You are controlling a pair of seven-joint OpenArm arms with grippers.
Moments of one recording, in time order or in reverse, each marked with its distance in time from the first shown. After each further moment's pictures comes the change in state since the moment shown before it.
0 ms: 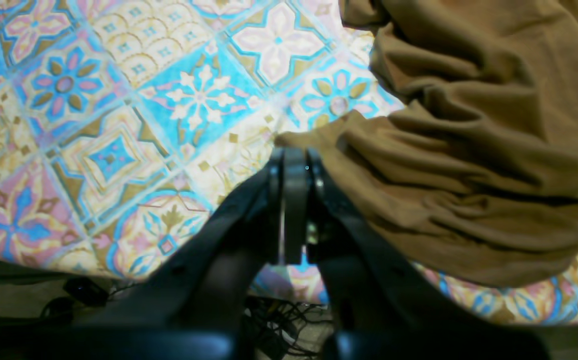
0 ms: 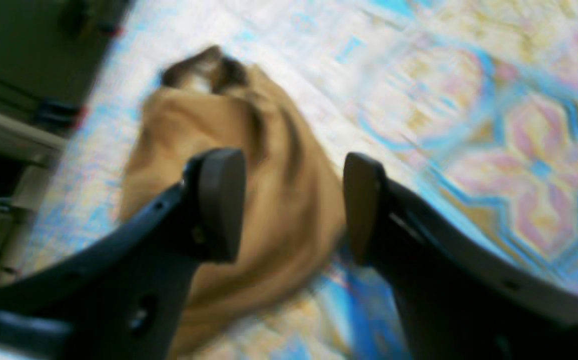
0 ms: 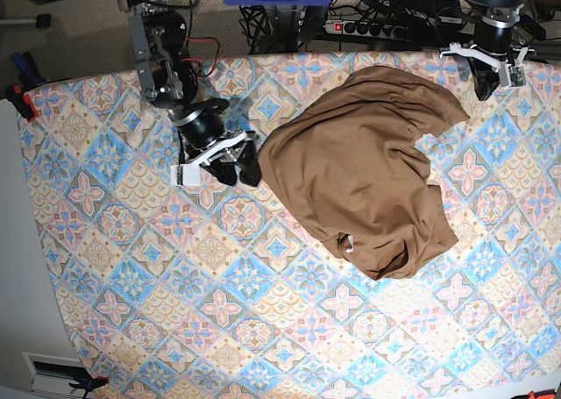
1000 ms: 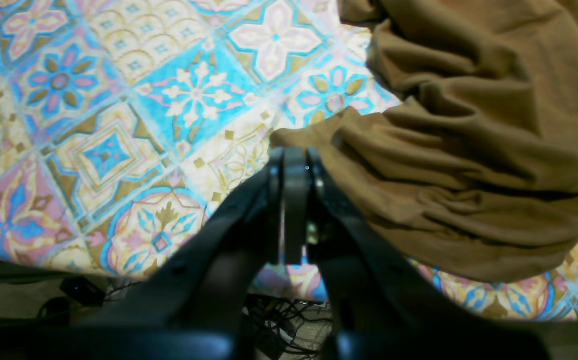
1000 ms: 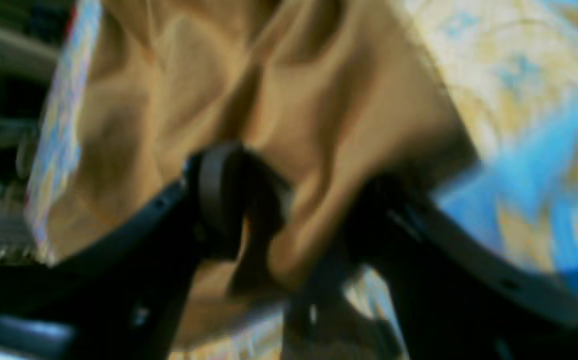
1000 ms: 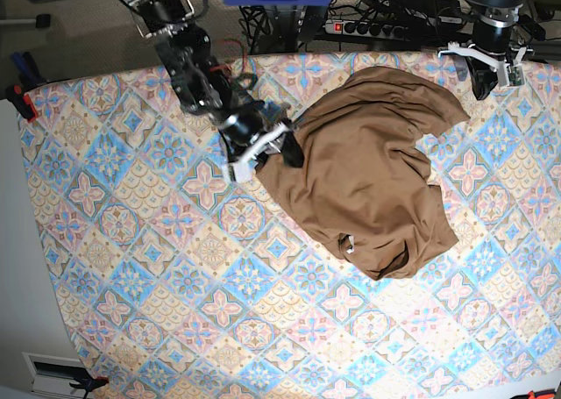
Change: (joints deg) left arm 0.0 0.0 0.2 0.0 0.0 -0.2 0.0; right arm 8.8 -1.4 -14.5 -19.7 1.3 2.3 4.3
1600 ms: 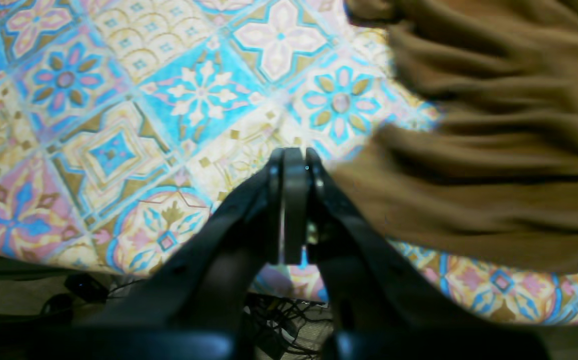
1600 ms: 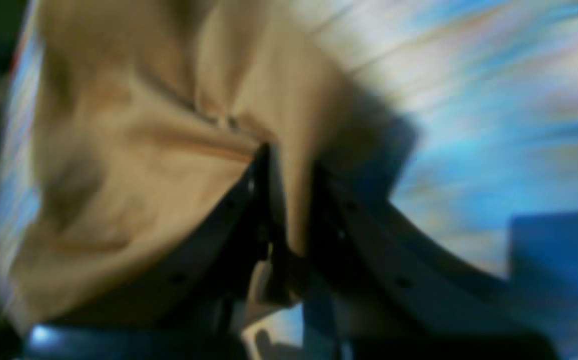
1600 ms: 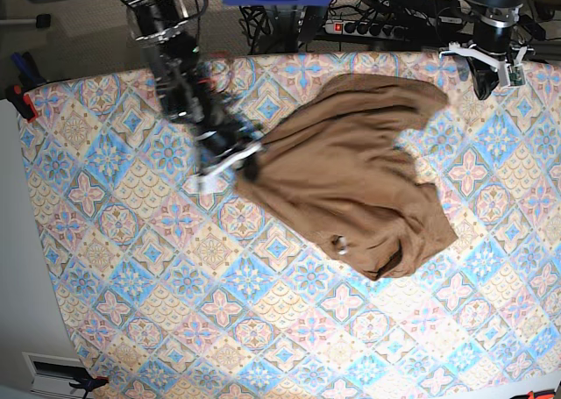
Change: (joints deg) left arm 0.0 0.1 0.2 0.0 0.0 0.2 0.0; right arm 0.5 0.3 12.0 3.3 -0.5 -7.0 -5.9
